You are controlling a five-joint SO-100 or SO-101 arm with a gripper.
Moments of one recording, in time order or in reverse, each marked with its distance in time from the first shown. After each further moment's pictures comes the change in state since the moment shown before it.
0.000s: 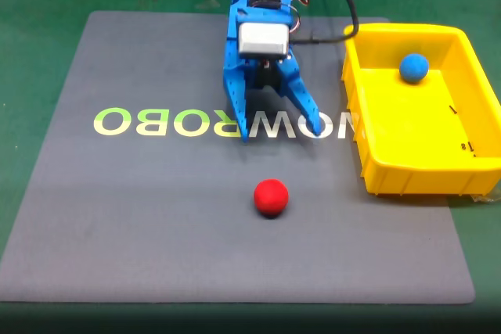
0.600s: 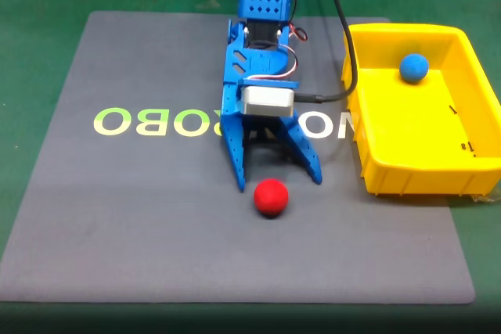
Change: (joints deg) arm 0.4 -19.2 -26.2 11.3 -5.9
